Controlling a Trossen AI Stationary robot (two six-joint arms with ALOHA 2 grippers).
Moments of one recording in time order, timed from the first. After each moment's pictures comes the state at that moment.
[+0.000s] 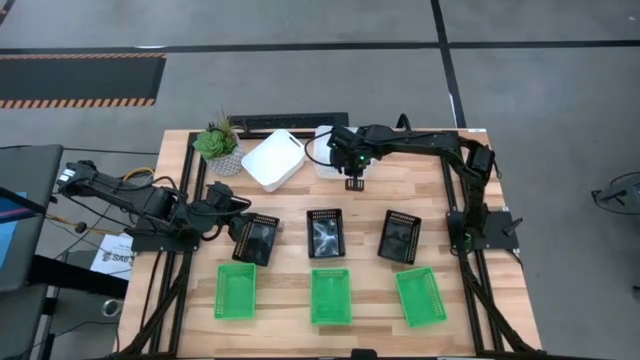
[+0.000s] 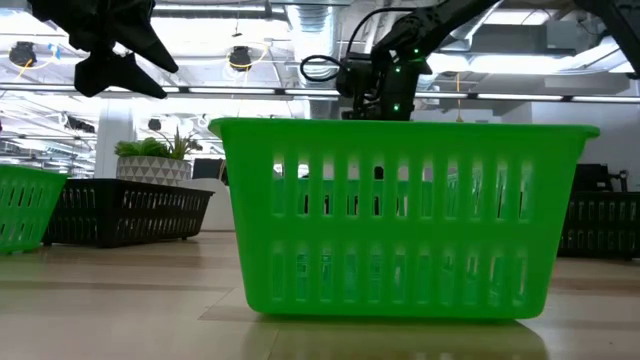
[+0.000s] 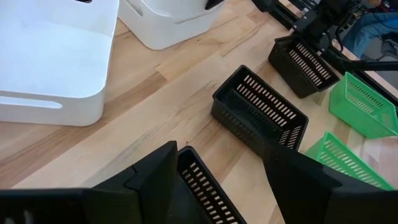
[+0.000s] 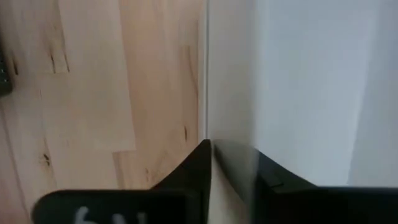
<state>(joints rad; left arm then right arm) -0.32 0.74 0.64 -0.62 -0.56 -0.94 -0.42 1.92 1.50 -0.83 0.09 -0.38</state>
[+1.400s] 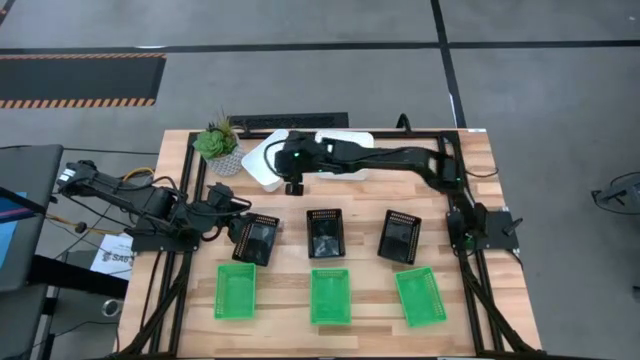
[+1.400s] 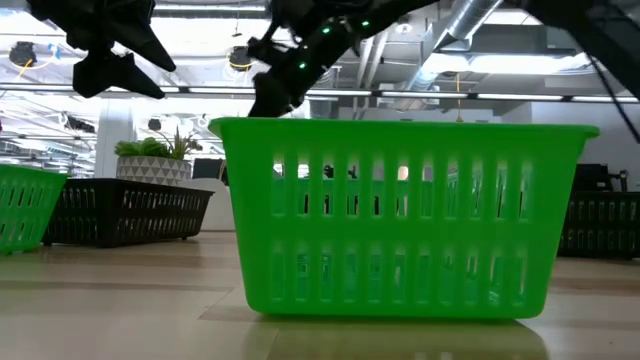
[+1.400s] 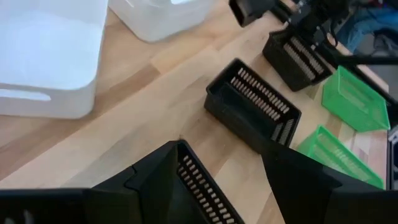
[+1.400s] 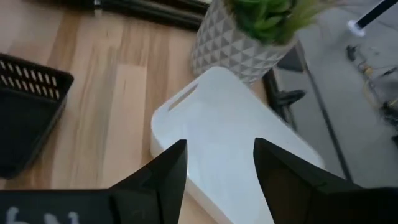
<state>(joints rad) -0.33 0.74 0.64 -0.62 -0.52 -0.95 -0.22 2.18 1.95 -0.41 0.12 -0.36</state>
